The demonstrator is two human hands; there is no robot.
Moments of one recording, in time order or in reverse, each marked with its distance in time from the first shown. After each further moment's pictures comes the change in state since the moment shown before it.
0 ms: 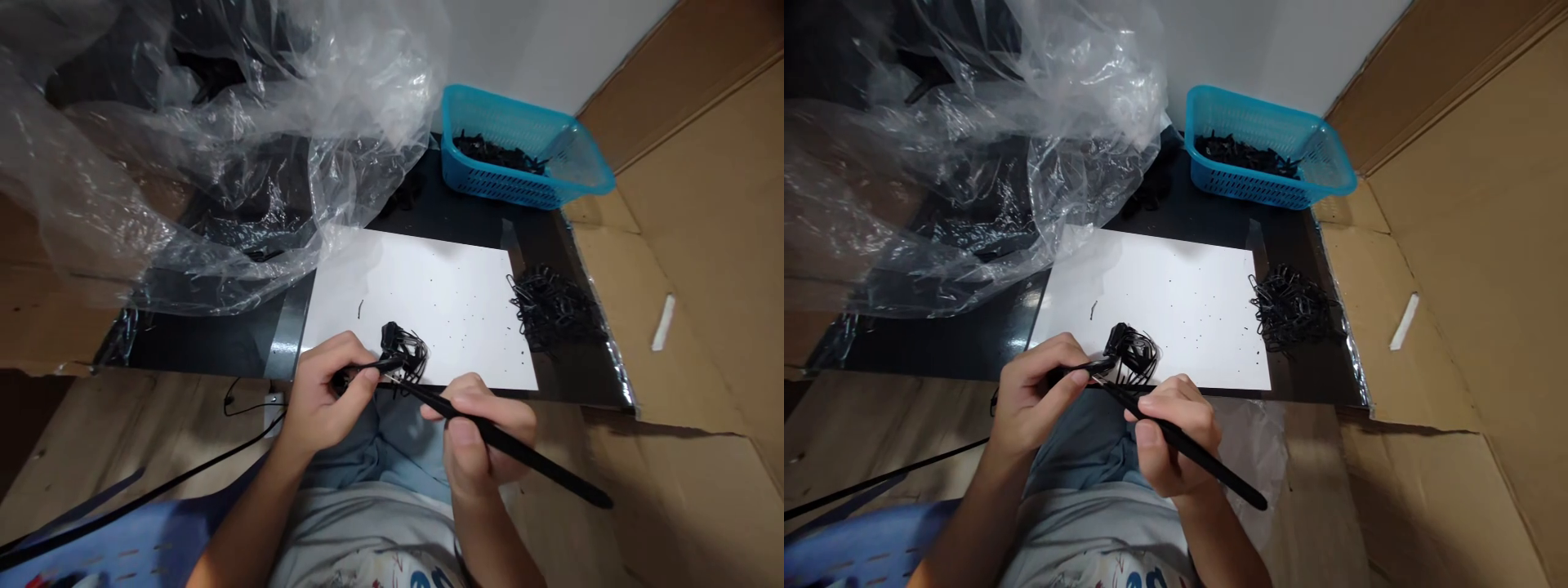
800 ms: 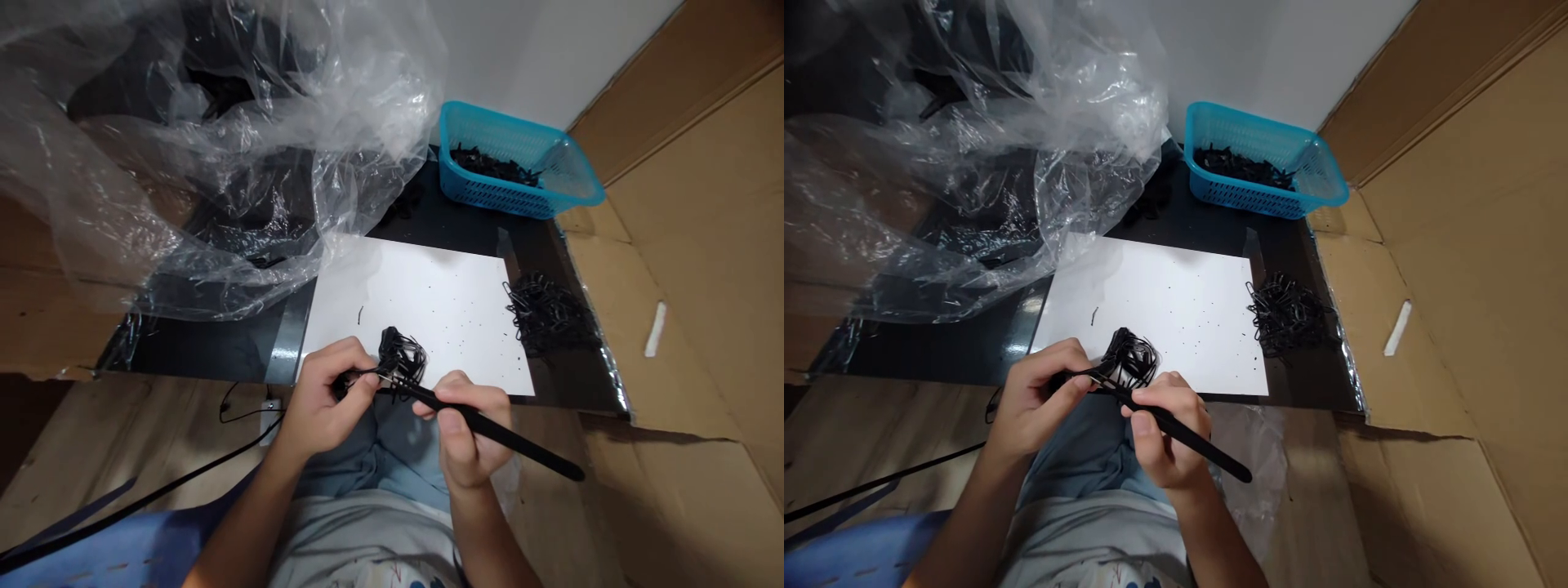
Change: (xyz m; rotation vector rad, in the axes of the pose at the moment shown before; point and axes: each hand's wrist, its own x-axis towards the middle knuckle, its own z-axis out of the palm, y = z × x) left_hand 0.004 0.004 -0.004 0.014 -0.052 -0.042; right_hand 0.007 -0.001 0.008 0.135 0.090 -0.030
